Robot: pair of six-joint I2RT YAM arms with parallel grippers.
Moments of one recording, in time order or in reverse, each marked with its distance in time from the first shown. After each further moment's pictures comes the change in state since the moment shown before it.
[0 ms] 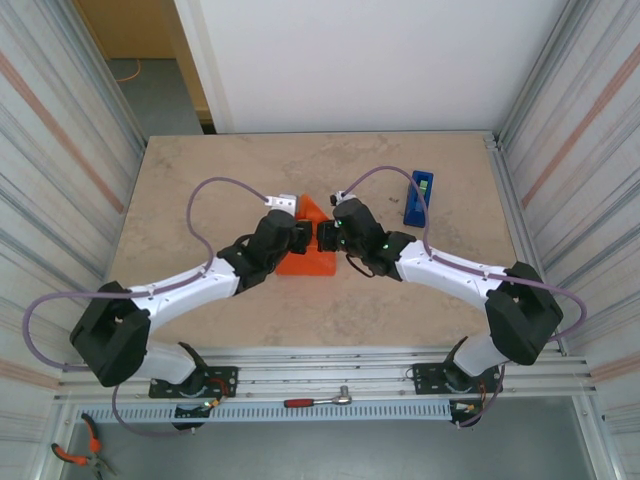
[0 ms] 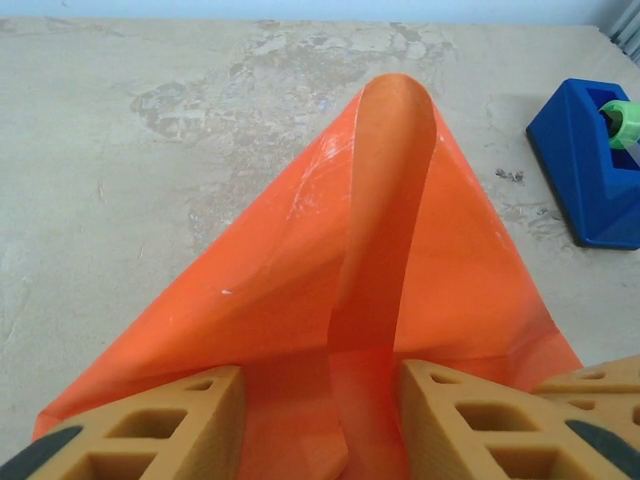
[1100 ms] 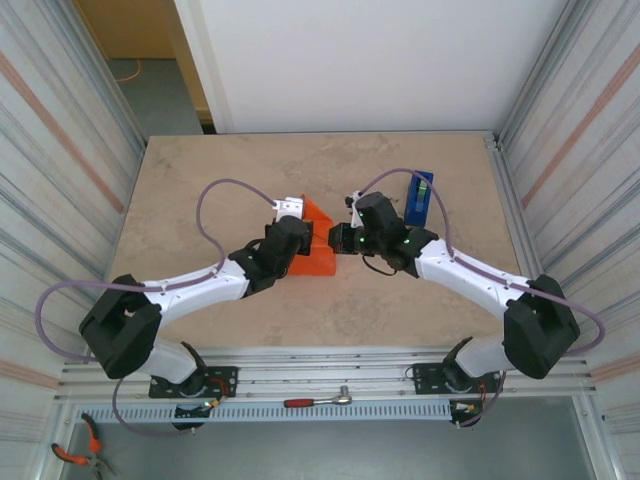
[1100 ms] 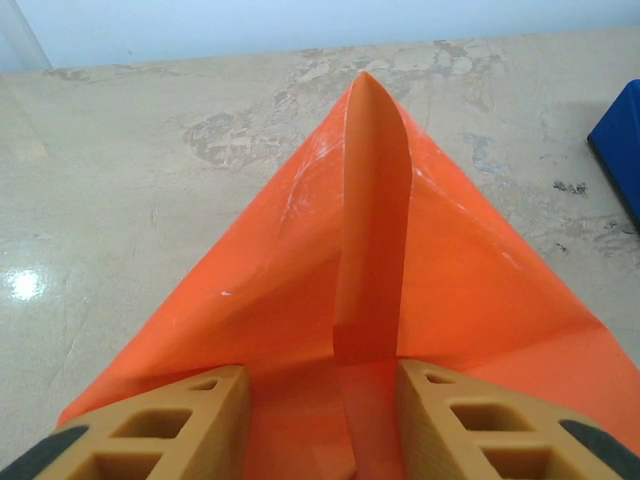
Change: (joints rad) left arm -0.064 0.068 0.002 0.040 -0.177 0.042; right arm -0.133 -0.112 -0.030 -0.136 -0.282 0.049
